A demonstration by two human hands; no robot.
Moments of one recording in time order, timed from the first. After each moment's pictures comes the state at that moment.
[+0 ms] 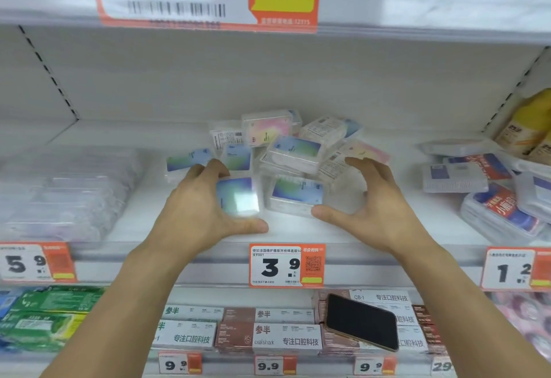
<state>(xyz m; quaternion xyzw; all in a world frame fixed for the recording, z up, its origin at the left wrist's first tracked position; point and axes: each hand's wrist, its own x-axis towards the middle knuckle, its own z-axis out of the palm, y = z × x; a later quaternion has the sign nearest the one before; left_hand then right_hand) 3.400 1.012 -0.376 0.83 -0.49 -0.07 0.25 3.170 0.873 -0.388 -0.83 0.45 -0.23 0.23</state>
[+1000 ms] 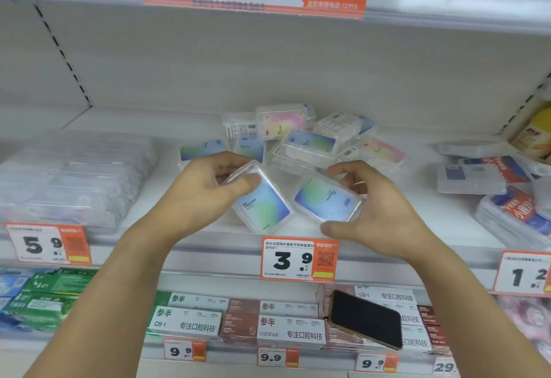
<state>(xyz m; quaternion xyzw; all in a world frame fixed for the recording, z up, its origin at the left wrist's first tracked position) 3.411 1.022 -0.360 0.72 -0.45 -0.28 0.45 3.184 0.895 -0.375 -0.83 0.37 -0.22 0.36</state>
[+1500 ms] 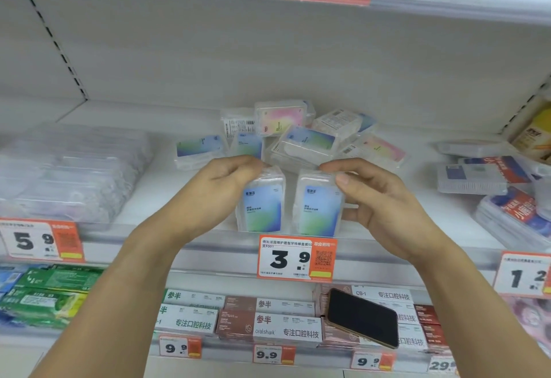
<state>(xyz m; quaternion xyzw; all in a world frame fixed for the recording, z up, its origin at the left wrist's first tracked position) 3.389 1.018 -0.351 0.69 -0.43 -0.34 0.47 3.184 0.891 -0.374 -0.66 0.25 -0.26 0.66</state>
